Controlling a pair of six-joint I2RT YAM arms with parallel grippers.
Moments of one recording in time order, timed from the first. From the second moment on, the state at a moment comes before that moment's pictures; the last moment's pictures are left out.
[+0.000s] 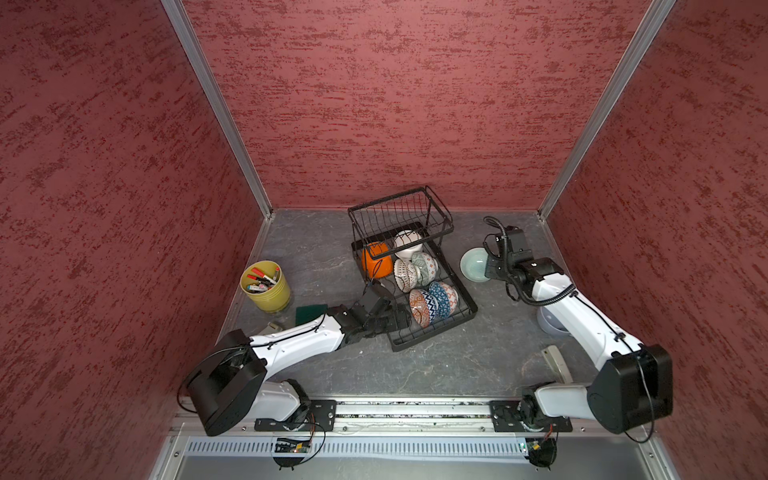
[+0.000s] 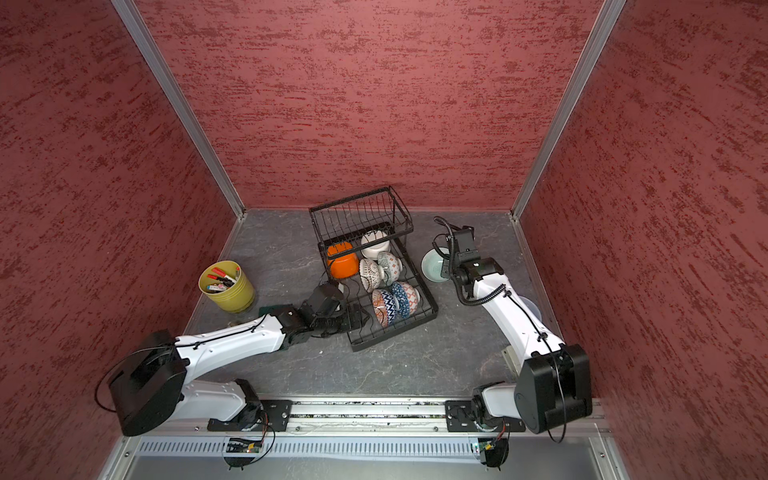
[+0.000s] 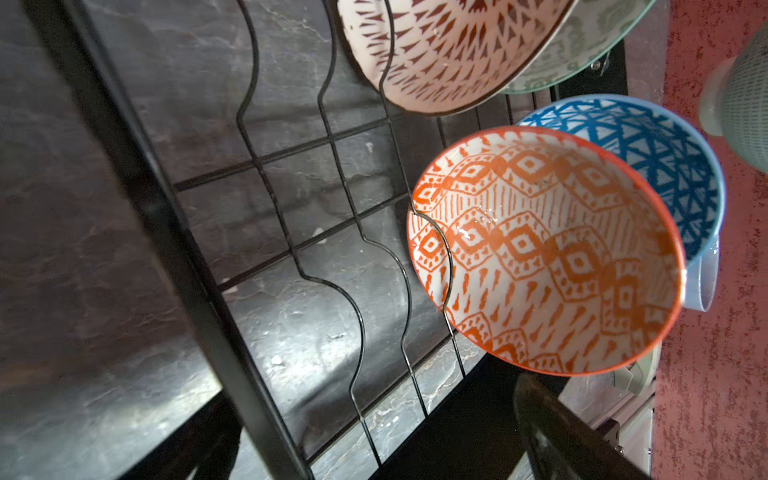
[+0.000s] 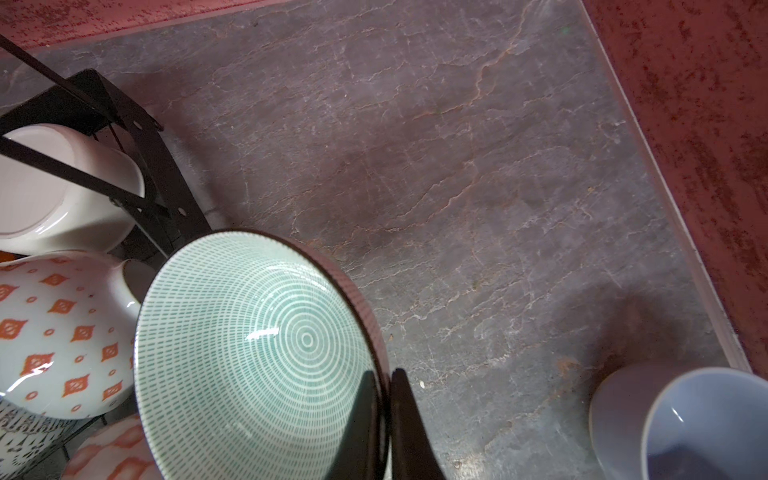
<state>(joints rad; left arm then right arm) -0.82 1.37 0.71 -0.20 0.06 -0.96 0.25 1.34 1.10 -0.65 0.27 0.40</state>
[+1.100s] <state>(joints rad) -0.72 1.10 0.68 -0.17 0.00 -0.86 0.65 1.37 1.32 -0.85 0.64 0.32</state>
